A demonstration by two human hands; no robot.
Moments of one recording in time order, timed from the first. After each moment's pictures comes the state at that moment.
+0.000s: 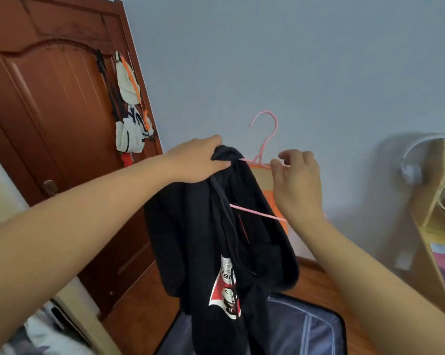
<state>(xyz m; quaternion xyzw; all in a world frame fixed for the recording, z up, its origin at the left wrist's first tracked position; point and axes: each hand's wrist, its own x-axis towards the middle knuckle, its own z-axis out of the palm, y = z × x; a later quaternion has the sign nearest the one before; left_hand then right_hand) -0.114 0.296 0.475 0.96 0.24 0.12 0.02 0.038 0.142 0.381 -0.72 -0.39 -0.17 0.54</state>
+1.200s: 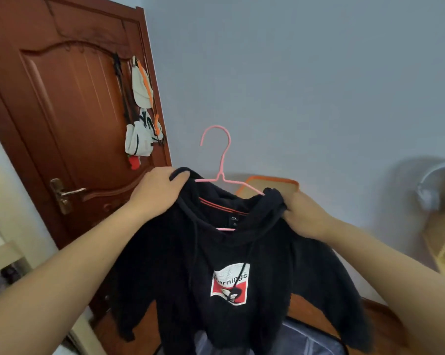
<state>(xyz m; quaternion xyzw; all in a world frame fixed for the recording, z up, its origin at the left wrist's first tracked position) -0.182 0.365 0.423 0.85 0.37 0.33 0.16 0.093 0.177 0.367 -0.70 -0.65 -0.02 0.30</state>
